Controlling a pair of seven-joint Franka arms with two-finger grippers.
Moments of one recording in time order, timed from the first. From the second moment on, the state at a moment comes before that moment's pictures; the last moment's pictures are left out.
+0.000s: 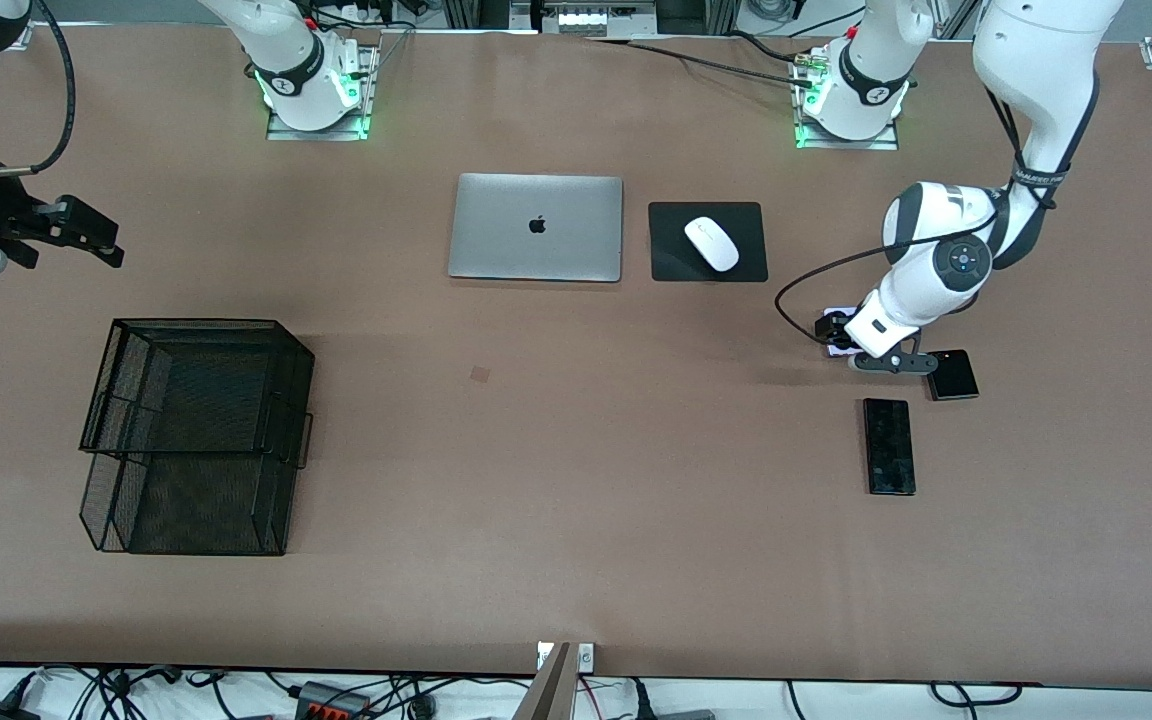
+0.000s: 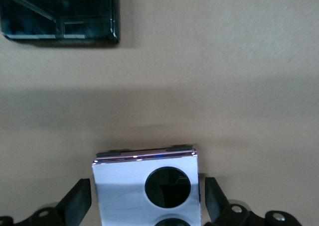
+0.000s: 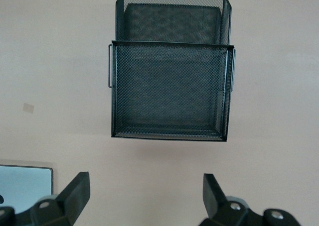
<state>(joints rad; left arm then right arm) -0.03 0.37 -0.07 -2.38 0.02 2.67 -0.11 0.02 -0.05 -0.03 -1.75 -0.01 1.74 -0.05</state>
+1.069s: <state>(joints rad) -0.04 0.31 -0.11 -2.17 0.02 2.40 -0.11 0.02 -0.04 -0.03 -1.75 -0.01 1.75 -0.05</state>
